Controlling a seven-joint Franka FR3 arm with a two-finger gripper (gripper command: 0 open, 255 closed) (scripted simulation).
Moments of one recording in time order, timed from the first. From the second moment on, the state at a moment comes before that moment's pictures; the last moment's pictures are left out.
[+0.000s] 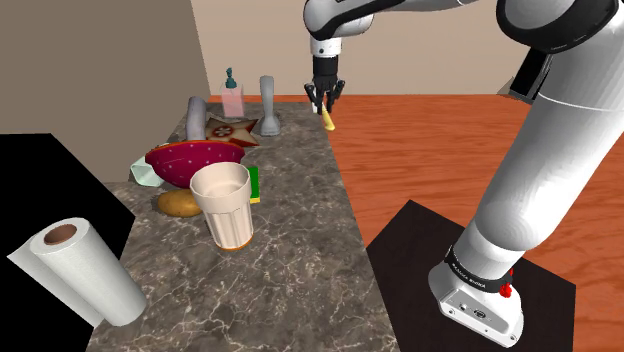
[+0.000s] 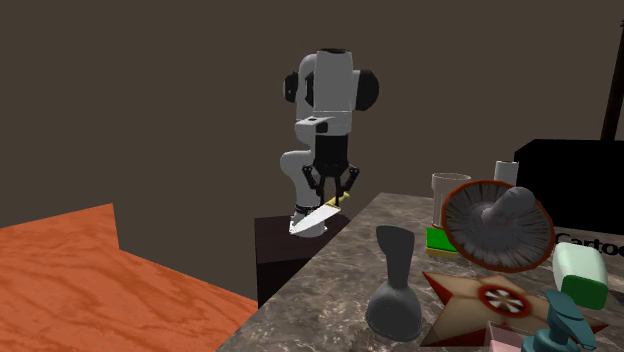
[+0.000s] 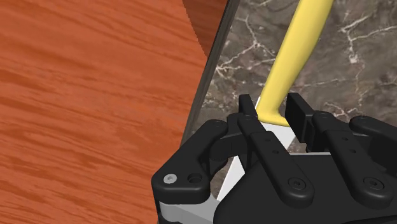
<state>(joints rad) -0.11 0.08 -0.02 -1.83 0.00 1.85 0.21</state>
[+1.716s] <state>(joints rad) -0.11 0.11 -0.02 -1.45 0.00 1.49 0.21</state>
